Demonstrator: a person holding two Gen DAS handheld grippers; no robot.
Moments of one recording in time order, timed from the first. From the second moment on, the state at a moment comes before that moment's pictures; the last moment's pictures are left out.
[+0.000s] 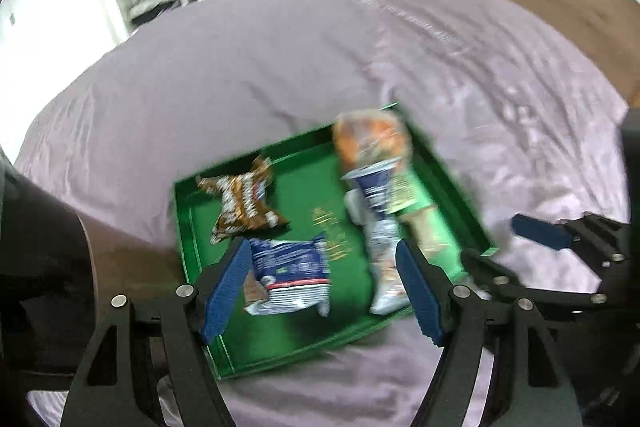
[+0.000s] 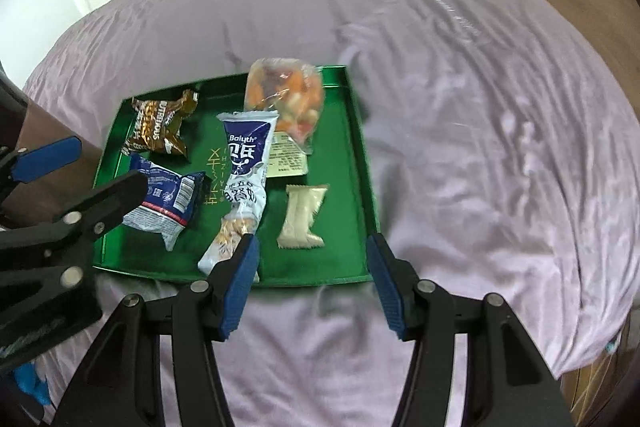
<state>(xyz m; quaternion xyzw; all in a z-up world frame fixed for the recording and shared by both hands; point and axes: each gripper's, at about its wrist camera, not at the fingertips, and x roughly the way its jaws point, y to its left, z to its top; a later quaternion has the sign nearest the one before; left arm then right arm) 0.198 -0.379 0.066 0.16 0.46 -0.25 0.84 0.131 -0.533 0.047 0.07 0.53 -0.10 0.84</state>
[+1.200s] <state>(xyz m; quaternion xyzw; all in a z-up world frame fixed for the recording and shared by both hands) 0.108 -0.142 0.262 0.23 0.33 -0.26 0.88 -0.001 -0.344 0.207 0.02 0.46 -0.05 0.89</state>
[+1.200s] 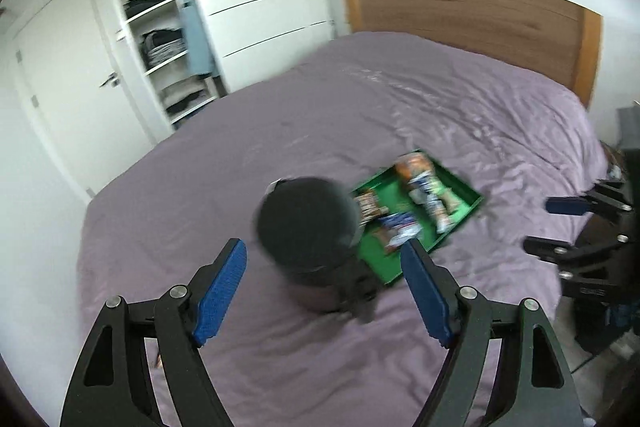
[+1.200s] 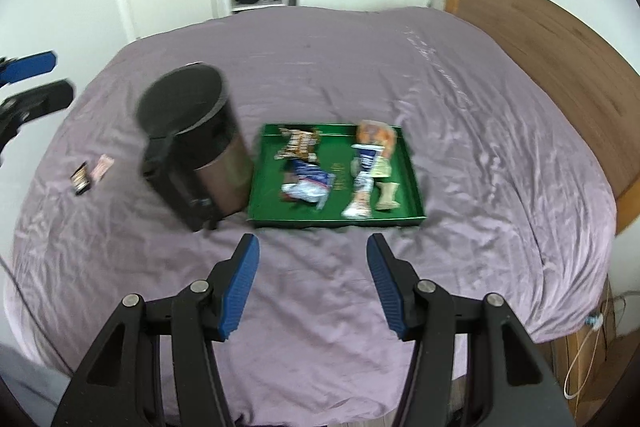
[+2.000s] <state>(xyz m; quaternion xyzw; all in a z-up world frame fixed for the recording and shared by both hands) 0.096 0.092 0.217 0.12 0.40 0.01 0.91 0.039 -0.163 0.211 -0.11 0.47 0.21 0.85</state>
